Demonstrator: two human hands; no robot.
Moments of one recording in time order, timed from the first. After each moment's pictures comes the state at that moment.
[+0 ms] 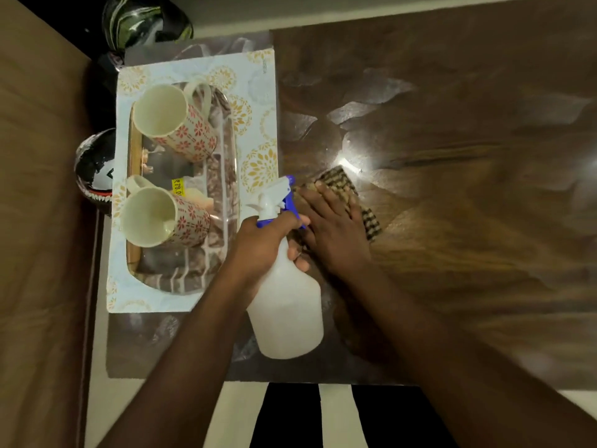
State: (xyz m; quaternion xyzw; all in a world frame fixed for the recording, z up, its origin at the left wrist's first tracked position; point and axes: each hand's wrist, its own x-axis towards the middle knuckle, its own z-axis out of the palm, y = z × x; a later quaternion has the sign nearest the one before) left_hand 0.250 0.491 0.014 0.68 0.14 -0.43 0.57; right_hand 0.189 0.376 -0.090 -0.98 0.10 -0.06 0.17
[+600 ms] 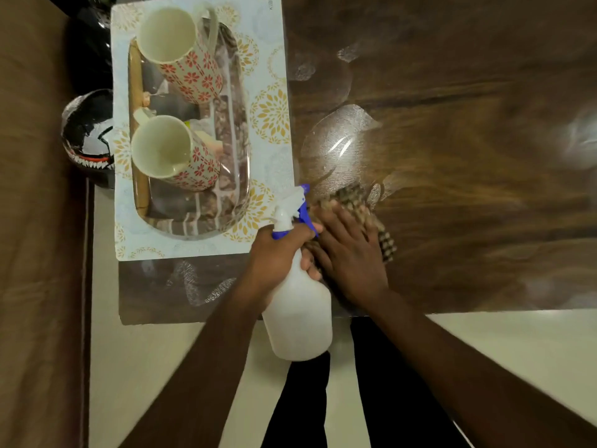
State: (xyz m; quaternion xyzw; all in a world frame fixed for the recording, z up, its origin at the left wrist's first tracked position) left_hand 0.175 0.561 -0.009 0.66 0.14 -0.47 0.57; right_hand 0.079 0.455 -0.093 -0.98 0.14 -0.03 0.16
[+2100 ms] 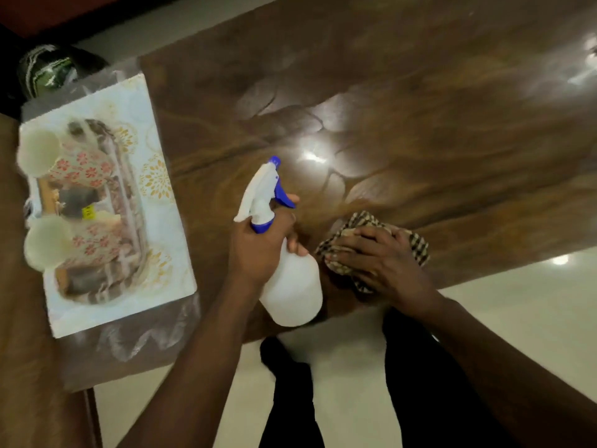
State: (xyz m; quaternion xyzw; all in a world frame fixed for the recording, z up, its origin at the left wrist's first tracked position) left_hand 0.107 0.395 0.031 0.74 -0.09 -0.37 0.56; right_hand -0.068 0.267 -0.042 -0.95 0.08 -0.07 0.28
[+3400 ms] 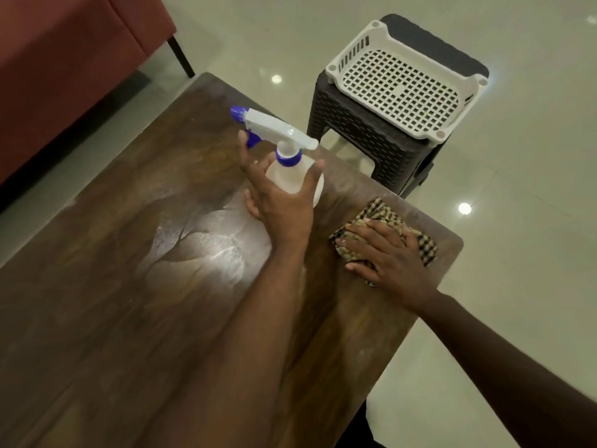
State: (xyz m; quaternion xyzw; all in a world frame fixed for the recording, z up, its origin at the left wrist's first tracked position) left_hand -0.104 -0.155 -0.012 0.73 -0.38 -0.22 0.52; right_hand -0.296 -0.111 -0.091 -0.88 0.46 -0.10 0.07
